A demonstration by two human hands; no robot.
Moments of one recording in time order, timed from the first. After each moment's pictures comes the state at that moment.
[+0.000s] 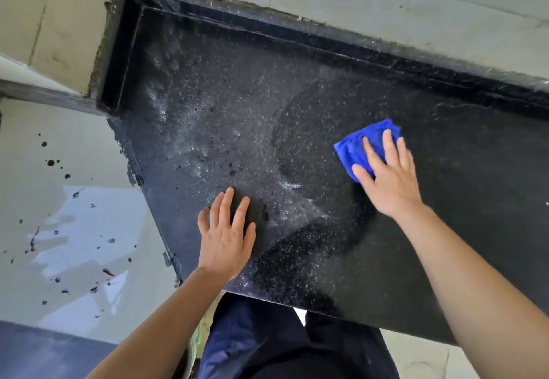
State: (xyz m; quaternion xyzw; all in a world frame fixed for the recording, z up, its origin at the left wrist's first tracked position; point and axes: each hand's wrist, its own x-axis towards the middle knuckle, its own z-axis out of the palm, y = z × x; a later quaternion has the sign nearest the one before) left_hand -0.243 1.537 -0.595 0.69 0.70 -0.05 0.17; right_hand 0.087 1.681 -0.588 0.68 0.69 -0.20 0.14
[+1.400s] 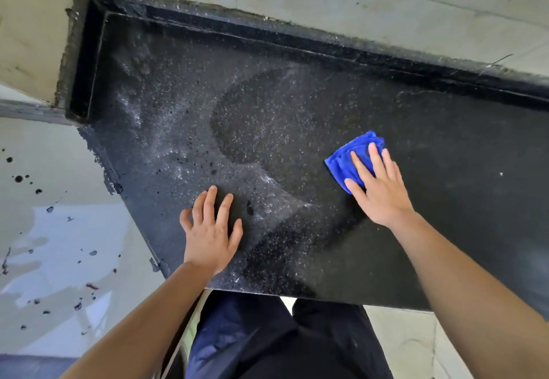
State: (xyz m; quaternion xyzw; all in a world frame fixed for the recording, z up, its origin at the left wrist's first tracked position) left_hand -0.252 1.539 -0.602 0.71 0.68 -0.06 0.18; right_hand 0.119 1.626 -0.584 0.68 0.68 -0.19 0.18
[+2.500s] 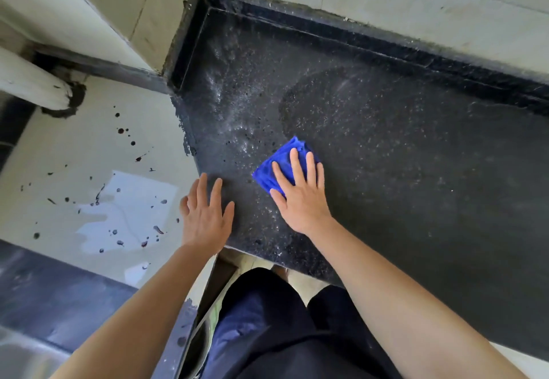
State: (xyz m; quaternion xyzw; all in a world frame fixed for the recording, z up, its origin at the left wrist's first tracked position) left_hand -0.341 1.490 -0.584 0.59 0.79 -0.05 0.17; right_hand -0.128 1.576 -0.594 0.52 0.82 -0.18 0.12
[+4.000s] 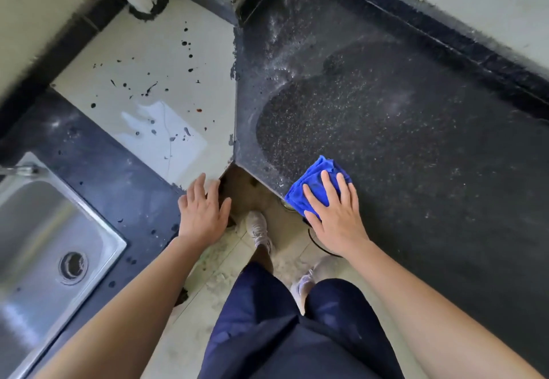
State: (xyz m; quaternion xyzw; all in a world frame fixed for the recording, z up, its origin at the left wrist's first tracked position) left_hand -0.268 1.320 -0.557 0.44 0.88 -0.06 0.19; right_hand 0.001 1.463 -0.599 0.37 0.91 -0.13 0.13
